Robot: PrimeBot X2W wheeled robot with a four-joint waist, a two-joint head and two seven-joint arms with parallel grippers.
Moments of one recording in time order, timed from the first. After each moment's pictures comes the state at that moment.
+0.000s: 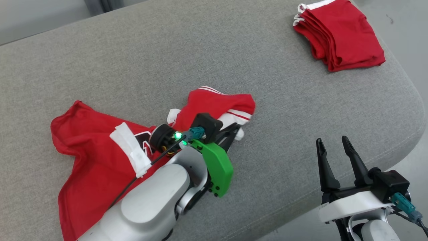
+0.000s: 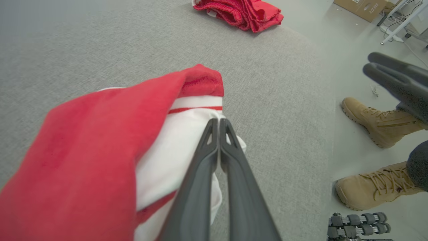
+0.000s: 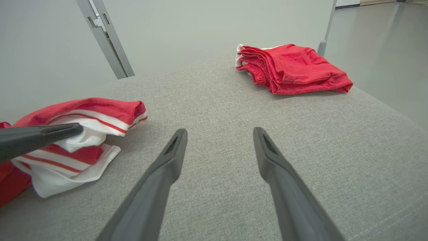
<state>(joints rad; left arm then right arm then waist) -0.70 0.19 -1.02 0.38 -0.70 0.04 0.08 -0.01 -0.05 0.04 0.09 0.22 0.13 -0.26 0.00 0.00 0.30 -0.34</state>
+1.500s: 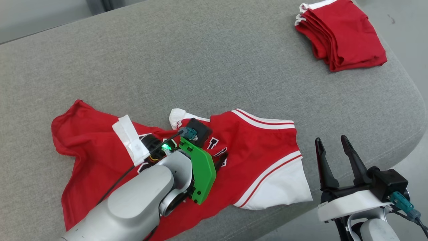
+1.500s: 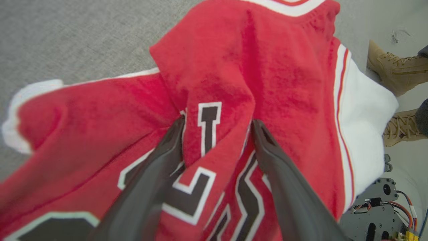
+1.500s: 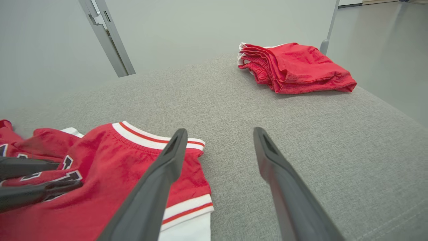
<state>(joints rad) -0.73 0.26 -1.11 0.44 -0.80 0.01 0.28 -0.01 -0.05 0.04 0.09 0.21 0.13 -0.26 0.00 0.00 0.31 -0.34</state>
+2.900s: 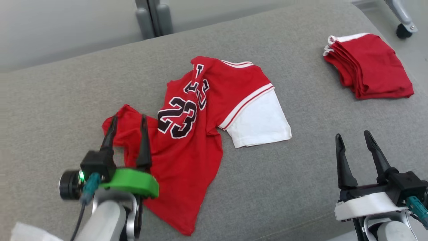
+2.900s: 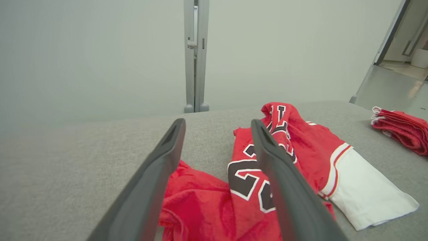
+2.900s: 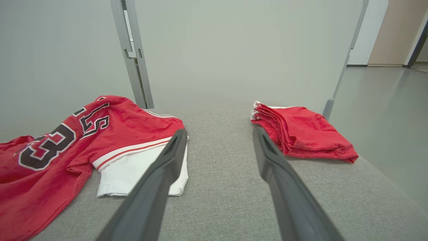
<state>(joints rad) -0.32 0.25 -0.47 0.23 -0.49 0.25 -0.26 0.02 -0.05 -0.05 0.00 0.06 0.13 -0.26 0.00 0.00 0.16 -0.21</state>
